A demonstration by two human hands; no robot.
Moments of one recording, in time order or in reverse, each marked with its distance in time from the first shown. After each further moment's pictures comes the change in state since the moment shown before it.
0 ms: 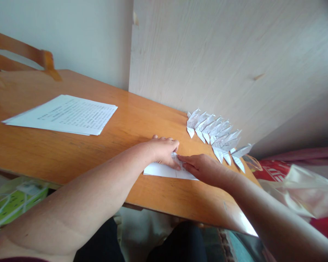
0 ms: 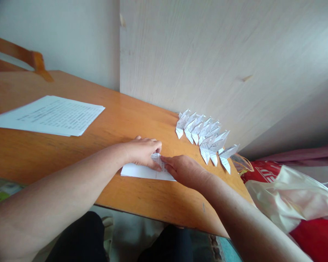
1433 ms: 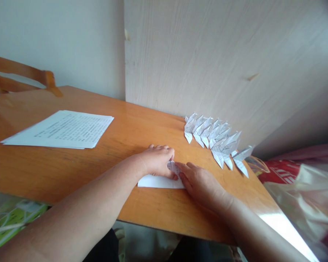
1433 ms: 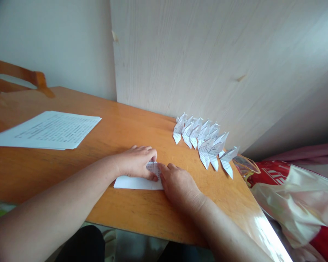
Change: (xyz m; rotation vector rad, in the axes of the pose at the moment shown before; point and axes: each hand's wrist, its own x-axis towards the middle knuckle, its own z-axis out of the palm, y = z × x) left_hand -0.007 0.006 -0.004 0.044 0.003 0.001; right_hand -0.007 -0.020 0.025 -0.016 0.187 0.103
